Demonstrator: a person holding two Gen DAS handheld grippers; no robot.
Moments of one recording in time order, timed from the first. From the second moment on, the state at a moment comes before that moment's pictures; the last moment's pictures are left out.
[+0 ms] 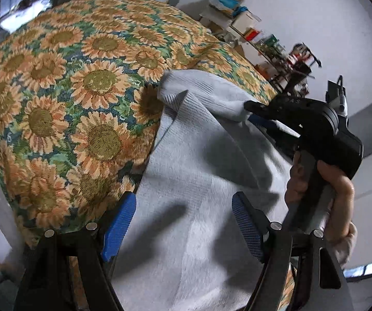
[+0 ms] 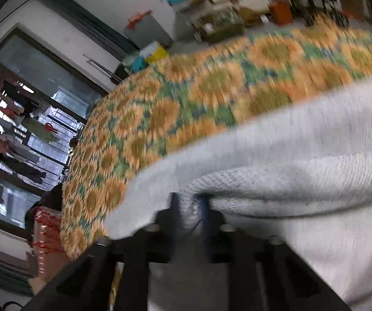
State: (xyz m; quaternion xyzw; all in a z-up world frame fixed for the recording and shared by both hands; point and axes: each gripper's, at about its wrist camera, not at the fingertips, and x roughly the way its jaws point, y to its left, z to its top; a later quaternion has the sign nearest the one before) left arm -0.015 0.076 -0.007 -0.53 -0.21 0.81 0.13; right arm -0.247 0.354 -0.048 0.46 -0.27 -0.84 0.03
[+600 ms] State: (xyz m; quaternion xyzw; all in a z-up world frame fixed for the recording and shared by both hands) left arm -0.124 0.112 0.001 -0.54 -0.29 0.79 0.03; right arm -0.370 0.344 -0.004 0.44 -0.02 -0.90 0.03
